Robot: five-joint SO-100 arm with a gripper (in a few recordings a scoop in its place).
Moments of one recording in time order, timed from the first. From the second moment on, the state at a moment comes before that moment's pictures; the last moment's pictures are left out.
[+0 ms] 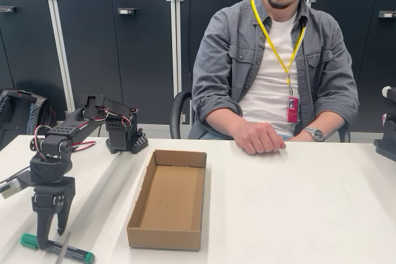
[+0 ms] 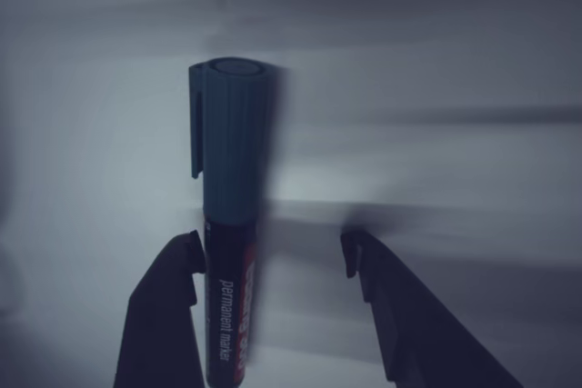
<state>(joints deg) 11.1 36.5 35.2 84.1 -4.3</state>
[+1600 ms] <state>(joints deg) 12.4 35.7 34.1 86.7 -5.6</state>
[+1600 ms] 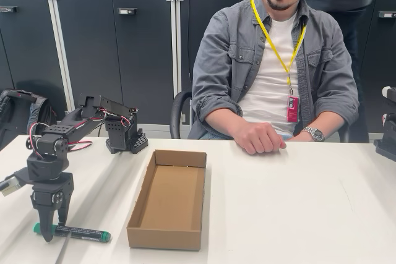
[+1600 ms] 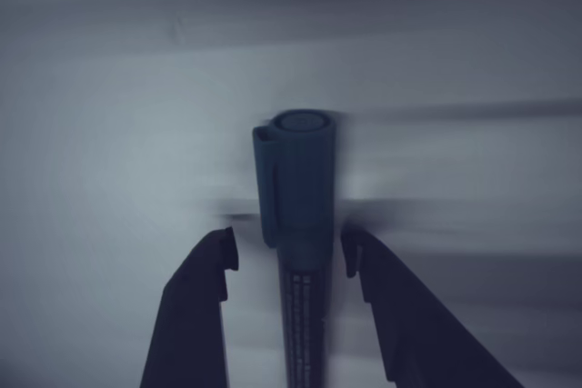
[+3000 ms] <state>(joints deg) 12.1 40.3 38.7 87.9 -5.8</state>
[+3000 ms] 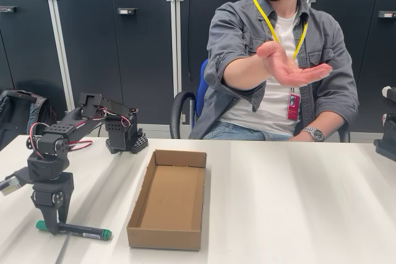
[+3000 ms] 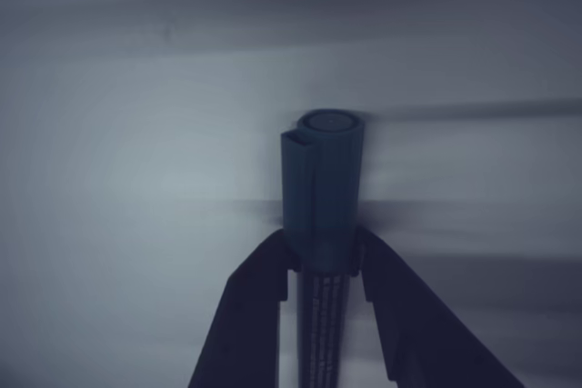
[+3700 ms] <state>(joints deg) 11.0 64.0 56.2 99.0 -8.7</state>
